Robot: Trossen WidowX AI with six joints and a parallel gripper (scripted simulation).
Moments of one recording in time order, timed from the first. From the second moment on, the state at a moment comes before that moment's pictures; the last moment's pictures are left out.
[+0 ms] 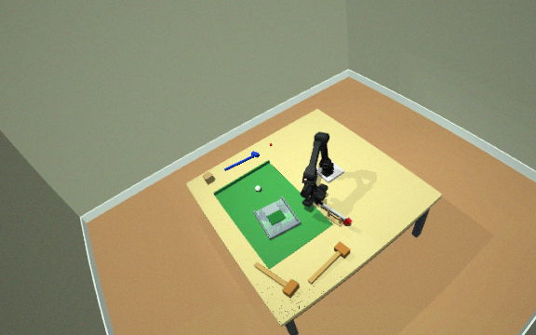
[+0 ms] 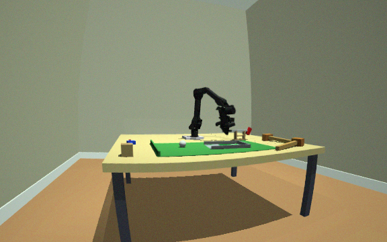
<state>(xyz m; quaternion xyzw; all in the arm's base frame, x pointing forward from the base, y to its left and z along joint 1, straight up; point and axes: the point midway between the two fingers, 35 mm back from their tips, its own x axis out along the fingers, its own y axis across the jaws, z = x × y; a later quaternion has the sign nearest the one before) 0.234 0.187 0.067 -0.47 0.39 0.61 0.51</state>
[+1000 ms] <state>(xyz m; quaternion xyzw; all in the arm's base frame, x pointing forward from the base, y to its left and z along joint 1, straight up) 0.252 0.159 0.143 -0.44 0.43 0.56 0.55</state>
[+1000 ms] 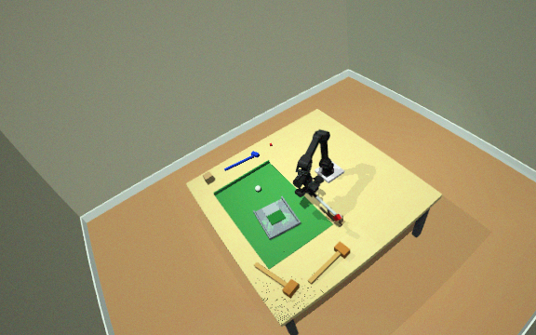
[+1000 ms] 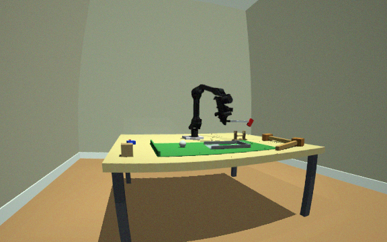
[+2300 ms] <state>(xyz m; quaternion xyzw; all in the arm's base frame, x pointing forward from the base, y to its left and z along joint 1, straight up) 0.304 -0.047 0.154 -0.21 0.63 0.25 0.71</state>
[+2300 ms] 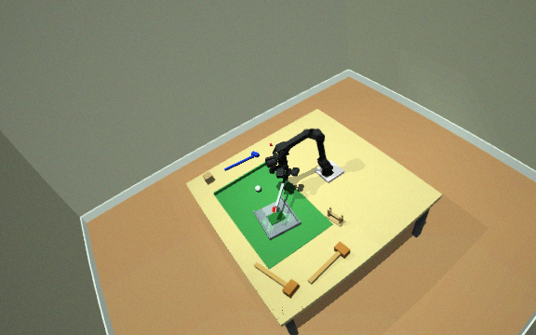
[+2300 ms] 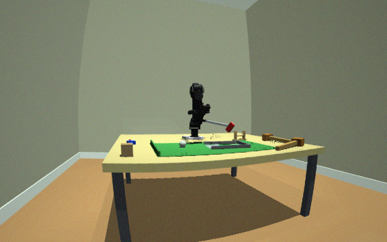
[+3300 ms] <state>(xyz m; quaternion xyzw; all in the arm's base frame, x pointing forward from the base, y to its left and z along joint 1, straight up) 0.242 -0.206 0.163 -0.01 0.69 0.00 0.72</state>
